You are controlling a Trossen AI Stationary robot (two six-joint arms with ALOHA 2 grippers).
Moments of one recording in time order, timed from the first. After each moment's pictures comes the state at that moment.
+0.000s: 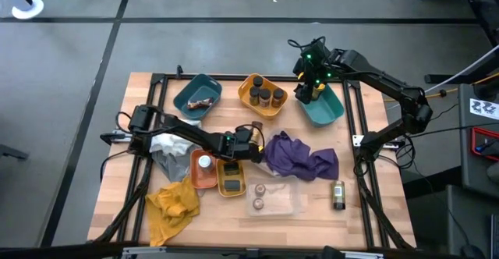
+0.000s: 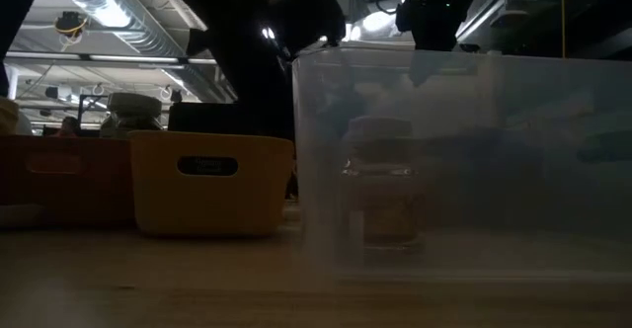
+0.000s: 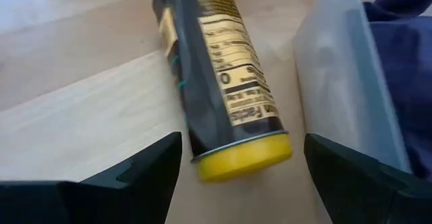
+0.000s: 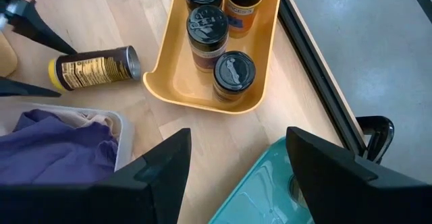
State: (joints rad) left arm -0.11 1.96 1.17 -0.23 -0.57 -1.05; right arm -0.61 1.48 1.50 -1.05 -0.10 -0.19
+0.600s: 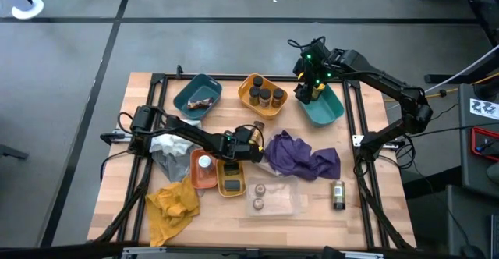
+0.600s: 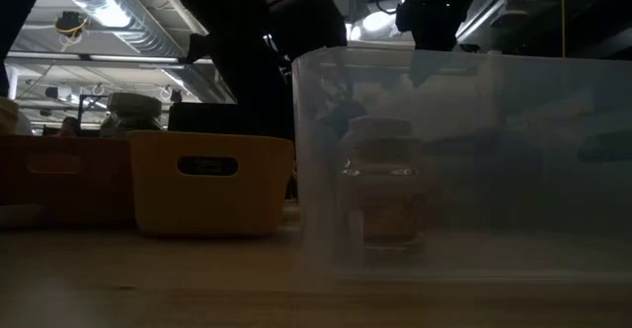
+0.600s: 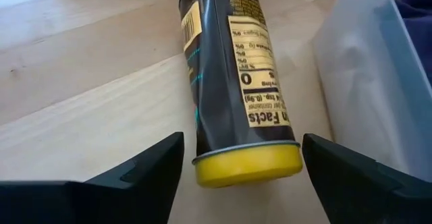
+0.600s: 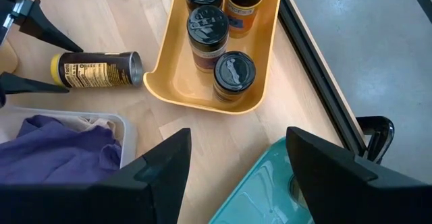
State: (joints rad) left arm -0.11 1.98 1.17 -0.23 -0.62 -1.04; right arm -0.61 1.48 1.50 -1.05 -0.10 -0.19
